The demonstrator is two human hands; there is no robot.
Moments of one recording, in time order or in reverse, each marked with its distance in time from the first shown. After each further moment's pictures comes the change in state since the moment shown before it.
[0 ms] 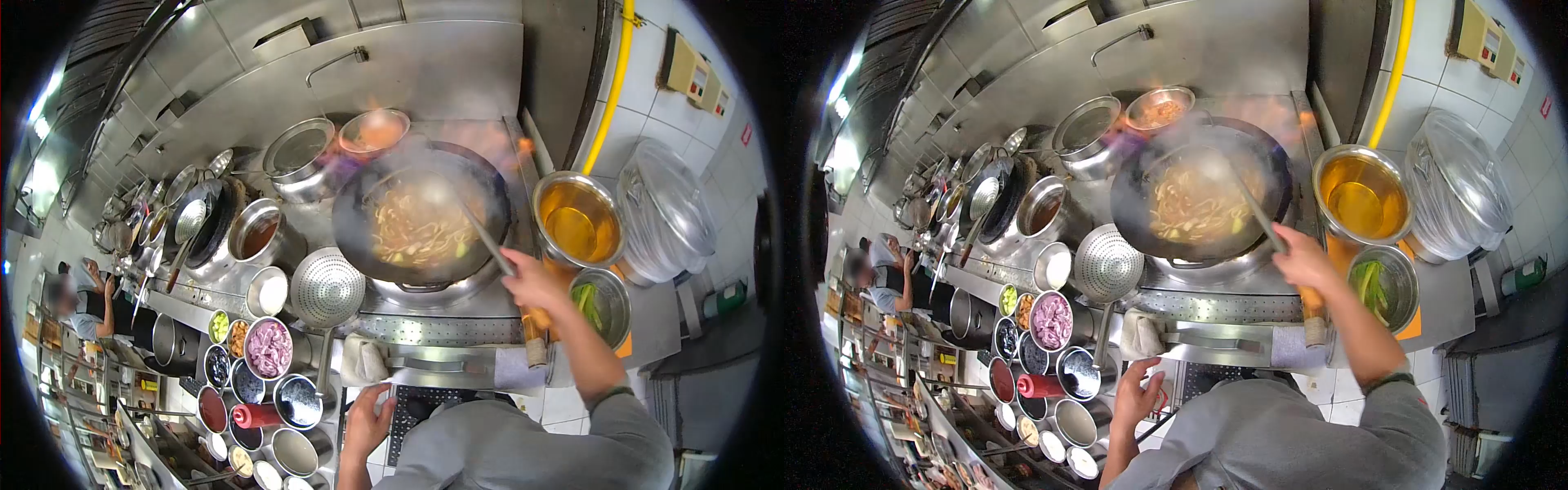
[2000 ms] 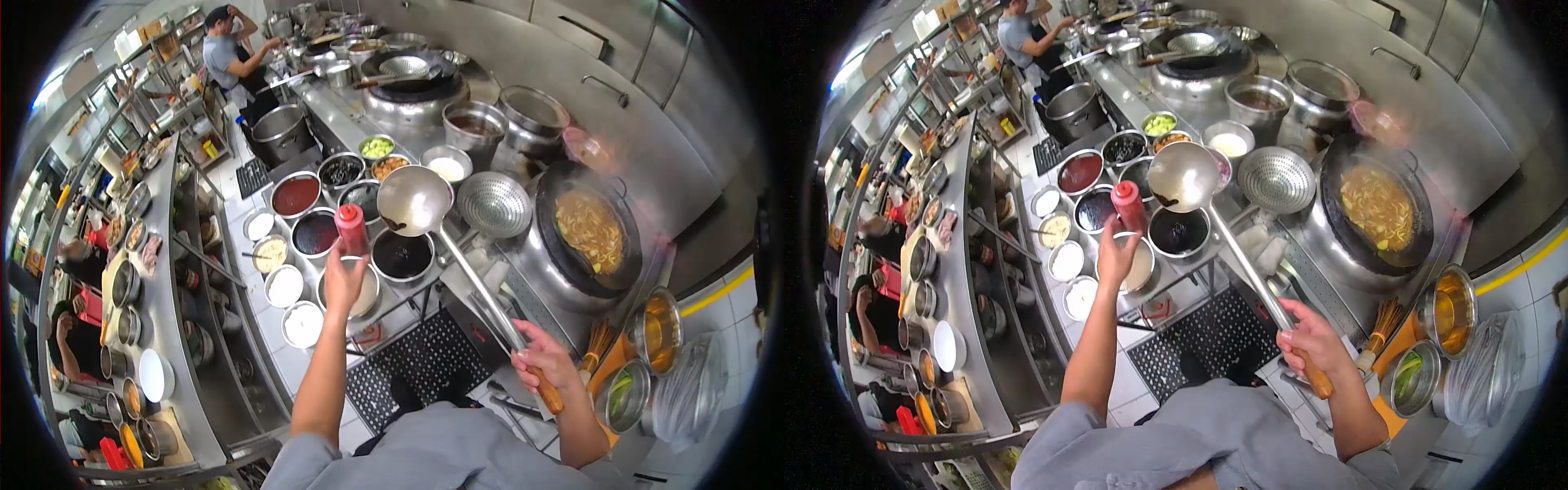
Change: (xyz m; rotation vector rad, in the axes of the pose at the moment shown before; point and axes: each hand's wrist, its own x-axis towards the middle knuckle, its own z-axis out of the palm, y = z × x) left_hand -0.133 -0.172 -0.101 0.054 1.042 -0.433; right_hand -0.162 -0.050 0.162 0.467 -1.043 0.156
